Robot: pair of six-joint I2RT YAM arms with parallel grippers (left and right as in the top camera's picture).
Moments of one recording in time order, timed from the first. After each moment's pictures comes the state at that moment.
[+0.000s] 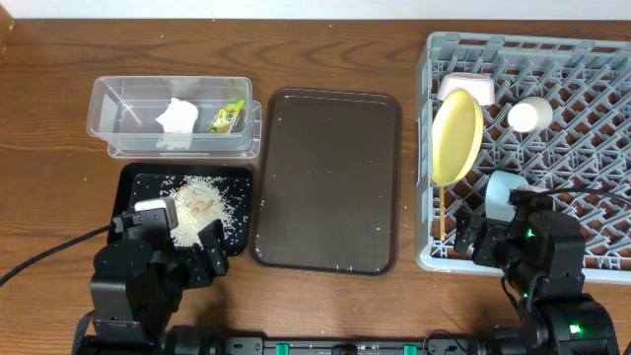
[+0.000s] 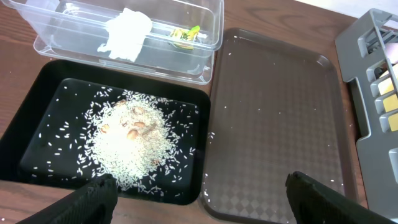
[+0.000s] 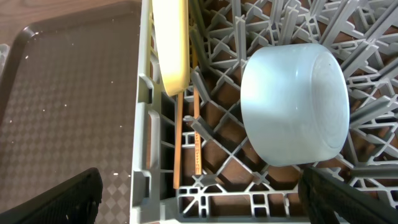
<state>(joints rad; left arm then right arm) -0.08 0.49 0.88 -1.05 0.04 -0.28 0.08 0.61 0.65 -0.81 -0.03 0.31</state>
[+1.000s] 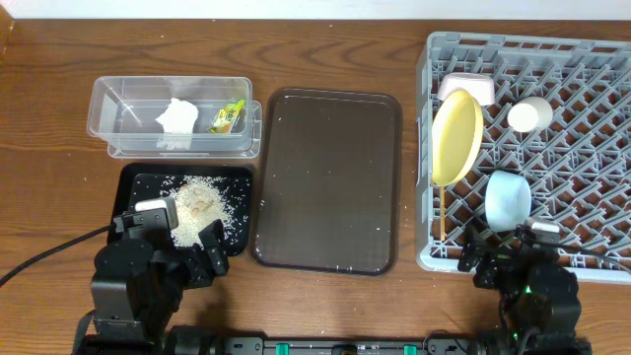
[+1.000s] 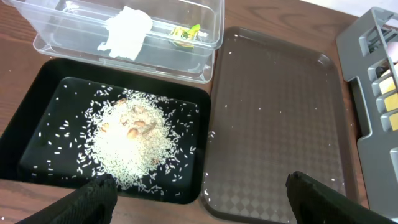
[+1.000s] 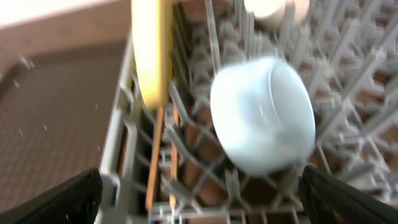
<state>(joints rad) -0.08 0.49 0.88 -1.05 0.04 -0.28 0.10 0.18 0.40 -0.72 0.08 0.27</state>
